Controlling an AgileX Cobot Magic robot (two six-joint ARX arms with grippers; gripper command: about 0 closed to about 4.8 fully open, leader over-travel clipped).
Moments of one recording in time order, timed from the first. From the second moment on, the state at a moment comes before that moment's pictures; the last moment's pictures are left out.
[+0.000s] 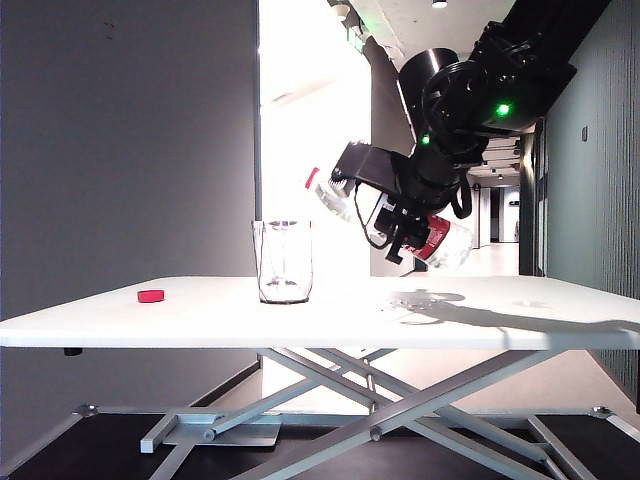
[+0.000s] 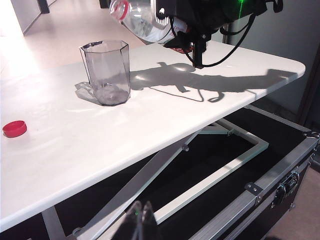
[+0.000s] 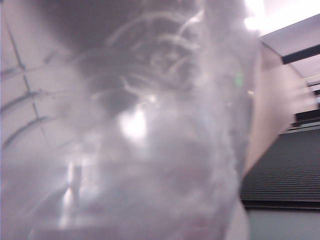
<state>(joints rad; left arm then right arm) -0.03 0.00 0.01 -0.13 0.63 0.16 0.41 2.02 1.35 0.28 0.28 -0.99</state>
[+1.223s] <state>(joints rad) -0.03 0.00 0.01 -0.13 0.63 0.16 0.42 2.02 1.38 0.31 0.53 -1.38</state>
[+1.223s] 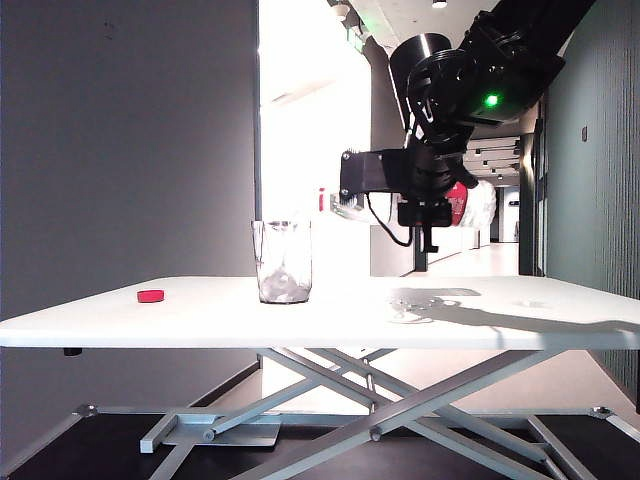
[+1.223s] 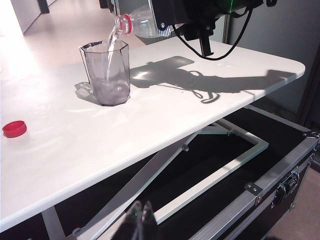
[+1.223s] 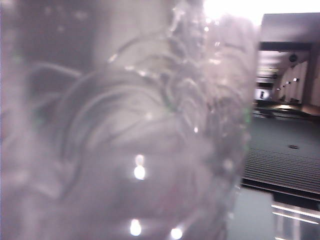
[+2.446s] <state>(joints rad) -0.03 0.00 0.01 -0.13 0.63 0.16 0.42 2.02 1.38 0.41 0.57 -1.50</state>
